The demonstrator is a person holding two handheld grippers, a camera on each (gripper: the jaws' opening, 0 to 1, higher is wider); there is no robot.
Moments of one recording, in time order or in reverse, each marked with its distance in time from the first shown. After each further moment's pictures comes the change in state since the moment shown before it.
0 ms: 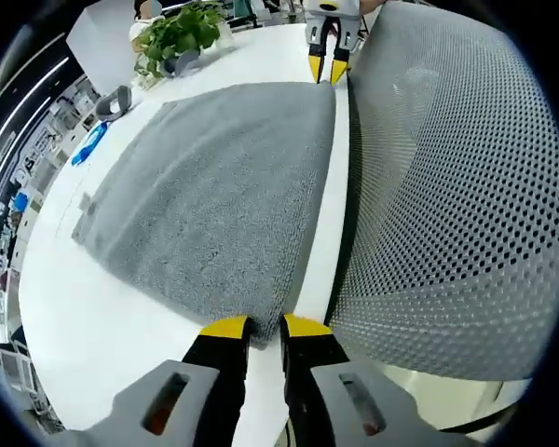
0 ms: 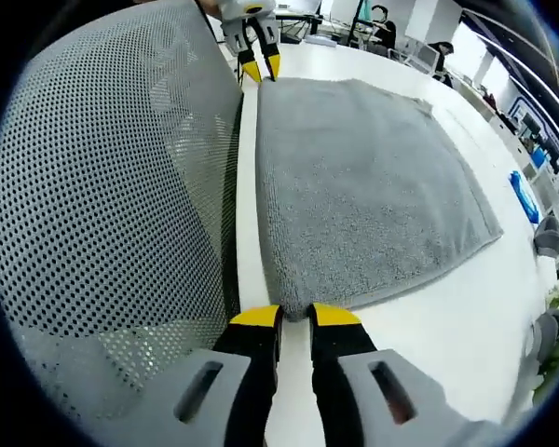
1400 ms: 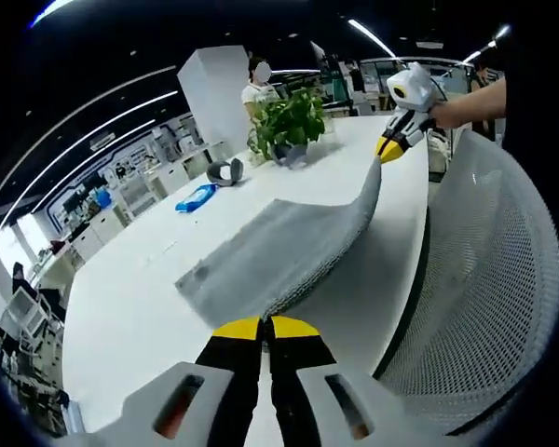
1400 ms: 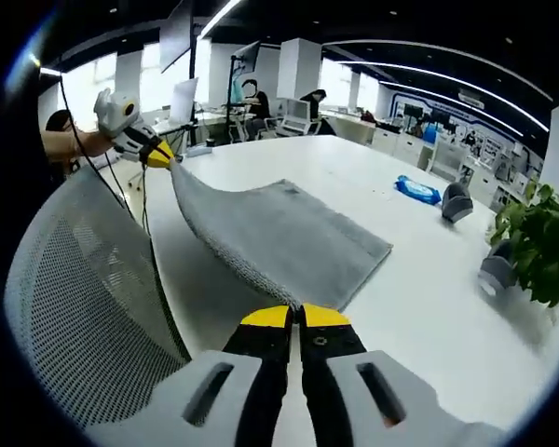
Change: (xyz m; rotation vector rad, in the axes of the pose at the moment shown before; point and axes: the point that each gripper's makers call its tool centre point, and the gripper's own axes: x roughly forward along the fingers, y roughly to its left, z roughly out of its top) left arm -0.103 0.065 0.077 -0.249 -0.390 0.404; right arm -0.108 -0.080 0.051 0.437 -0.429 -0.383
